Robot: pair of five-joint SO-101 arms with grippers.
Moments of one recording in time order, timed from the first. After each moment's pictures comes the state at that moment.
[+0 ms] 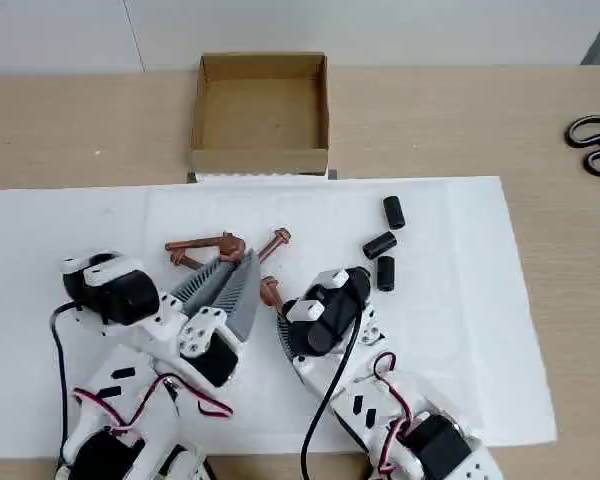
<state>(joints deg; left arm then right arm) 27.3 -103.5 72.7 48.0 33.2 -42.9 -103.6 85.7 51.6 -1.1</state>
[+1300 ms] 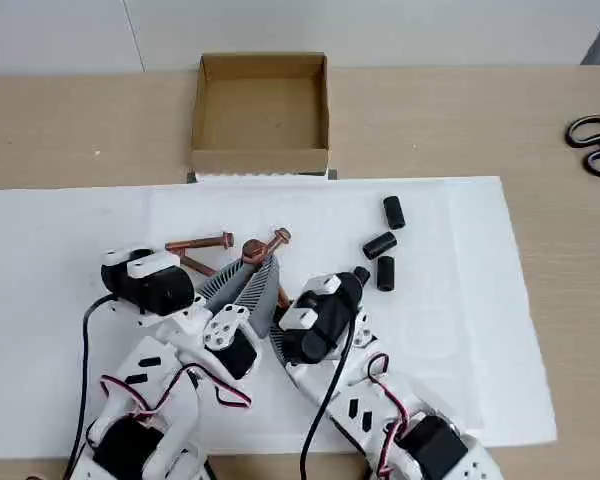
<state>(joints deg) 28.3 -103.5 82.4 40.2 31.4 -44.8 -103.6 86.1 49.1 -1.1</state>
